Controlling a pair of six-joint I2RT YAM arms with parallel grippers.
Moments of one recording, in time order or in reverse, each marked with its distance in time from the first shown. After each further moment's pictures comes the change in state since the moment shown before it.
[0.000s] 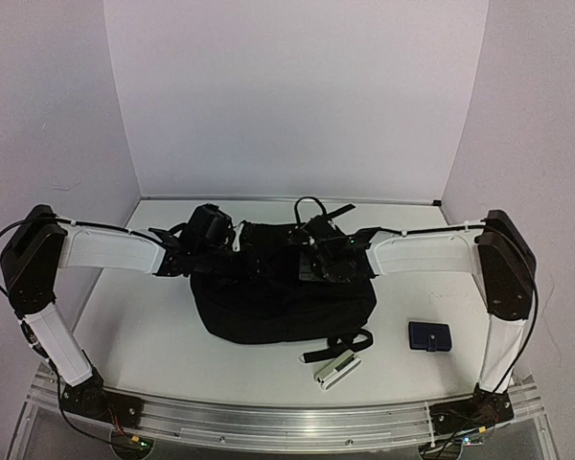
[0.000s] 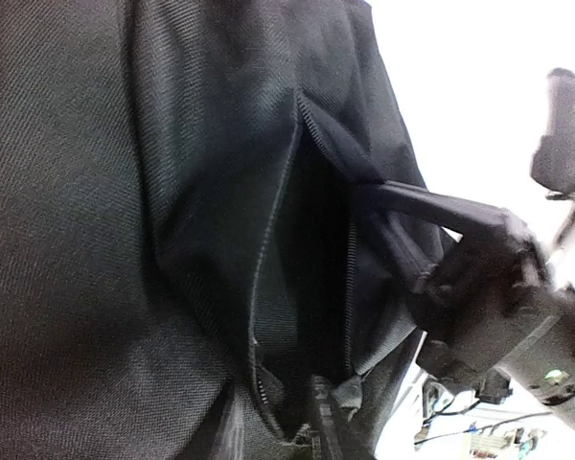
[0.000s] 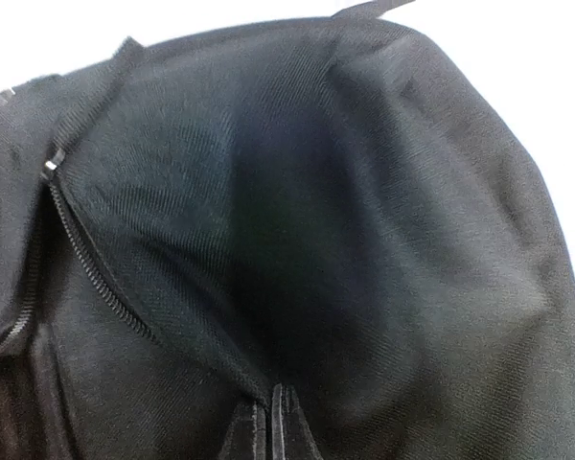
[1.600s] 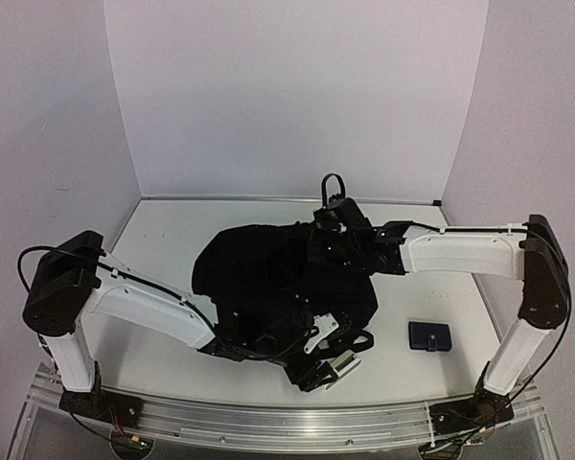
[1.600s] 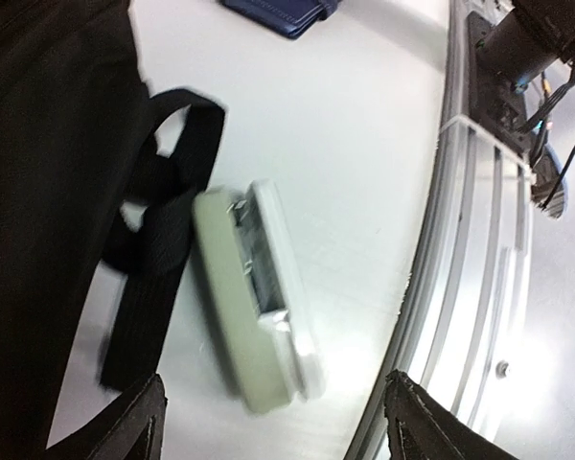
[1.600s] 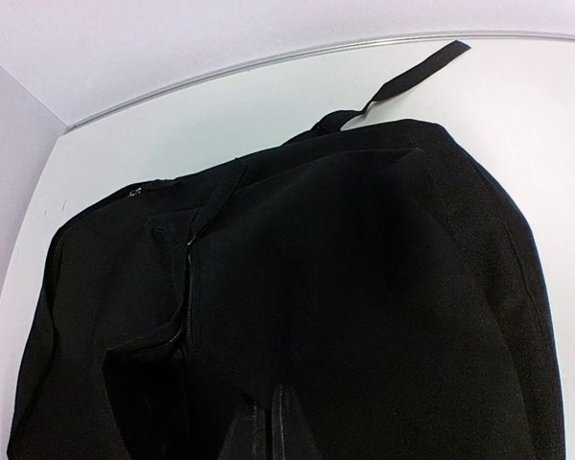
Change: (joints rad) left arm -0.576 0.179 0.092 -0.016 -0.258 0.571; right arm -0.012 -0.211 -0.114 0.140 -0.068 0.012
